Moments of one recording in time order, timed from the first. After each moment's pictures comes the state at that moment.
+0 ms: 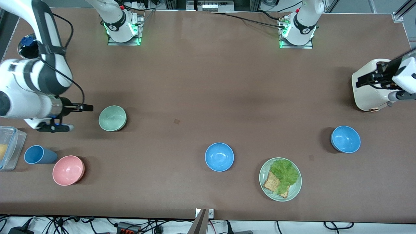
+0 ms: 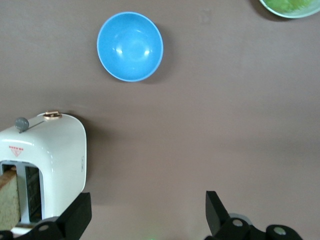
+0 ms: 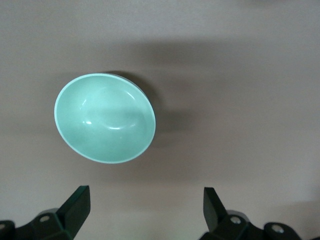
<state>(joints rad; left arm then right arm) 0.19 0.03 -0.03 -1.81 0.01 1.68 0.06 0.03 0.38 -0.06 -1.75 0.01 1.82 -0.02</state>
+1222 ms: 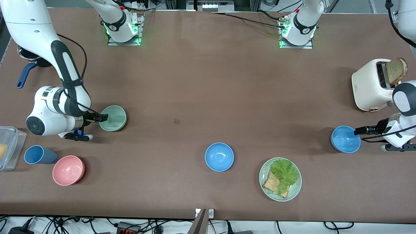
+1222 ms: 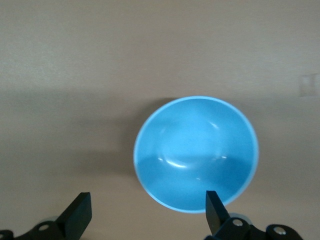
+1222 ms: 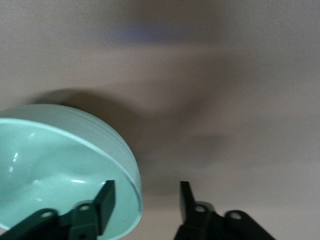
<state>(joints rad) 0.34 0.57 -0.03 -1.65 0.01 2.14 0.25 -0.01 0.61 -0.06 -1.75 0.10 1.94 -0.01</state>
